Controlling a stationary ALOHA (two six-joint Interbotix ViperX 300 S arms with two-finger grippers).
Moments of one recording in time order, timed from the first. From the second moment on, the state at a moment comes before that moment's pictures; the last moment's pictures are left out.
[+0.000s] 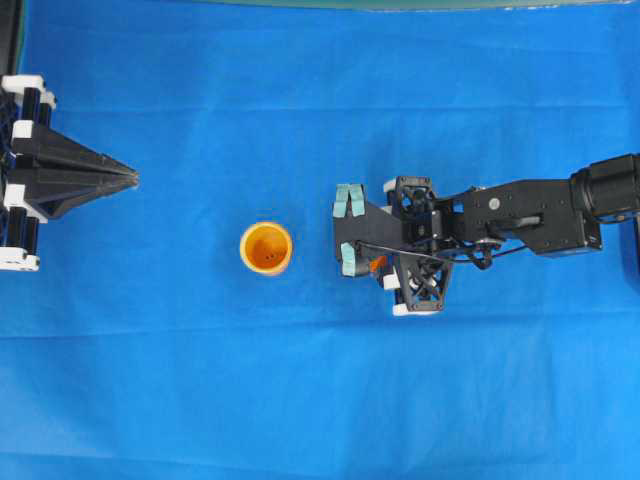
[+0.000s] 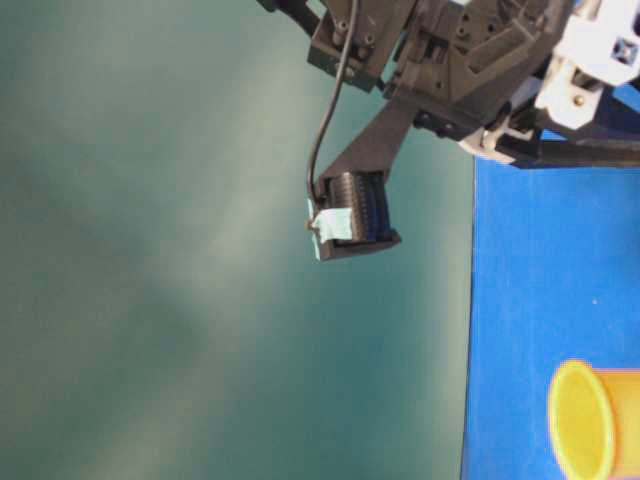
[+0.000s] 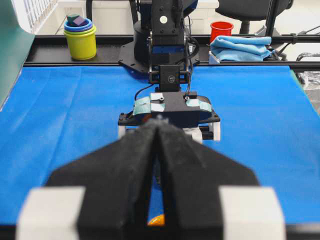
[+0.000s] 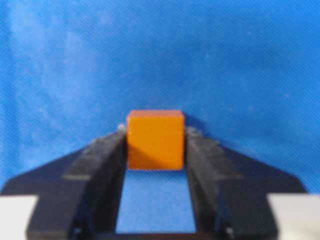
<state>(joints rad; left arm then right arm) 0.00 -0.97 1.12 0.01 -0.15 0.01 0.02 0.20 0.56 0.01 0.30 0.00</state>
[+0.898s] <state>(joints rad) 0.00 -0.97 1.11 0.01 -0.15 0.01 0.04 -0.14 0.51 0.02 0.63 0.01</state>
